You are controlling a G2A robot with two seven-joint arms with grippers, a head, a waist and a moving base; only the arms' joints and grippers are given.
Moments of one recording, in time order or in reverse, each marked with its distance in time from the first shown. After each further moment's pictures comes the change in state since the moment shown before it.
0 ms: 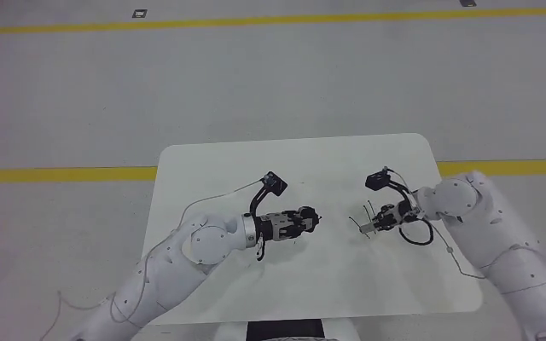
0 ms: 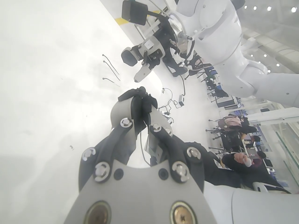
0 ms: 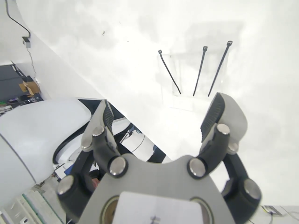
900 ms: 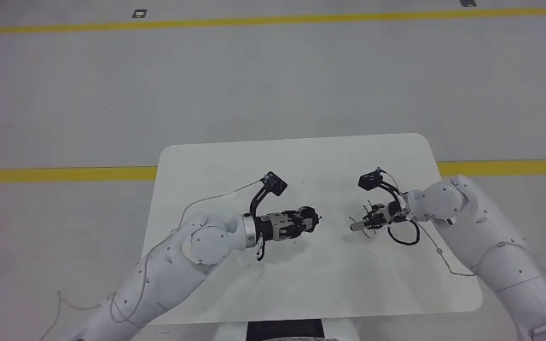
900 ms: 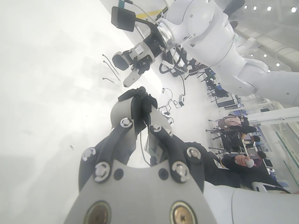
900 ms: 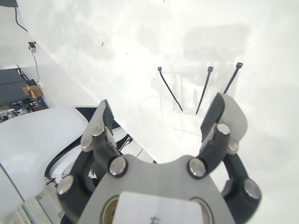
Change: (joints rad) left arm 0.000 0.000 0.000 0.000 0.000 0.000 0.000; right arm 0.032 -0.011 -0.087 0.064 0.023 -0.005 -0.148
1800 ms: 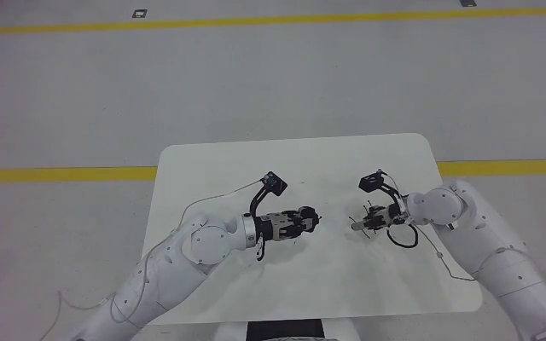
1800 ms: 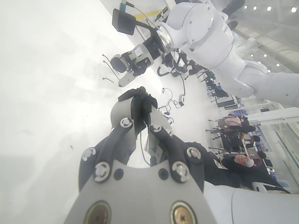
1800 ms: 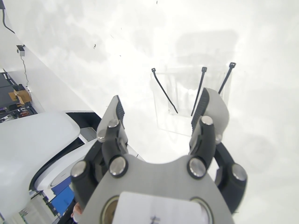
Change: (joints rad) left arm 0.000 0.000 0.000 0.000 0.000 0.000 0.000; right arm -0.041 0.008 0.016 -0.029 -0.059 0.014 -0.058
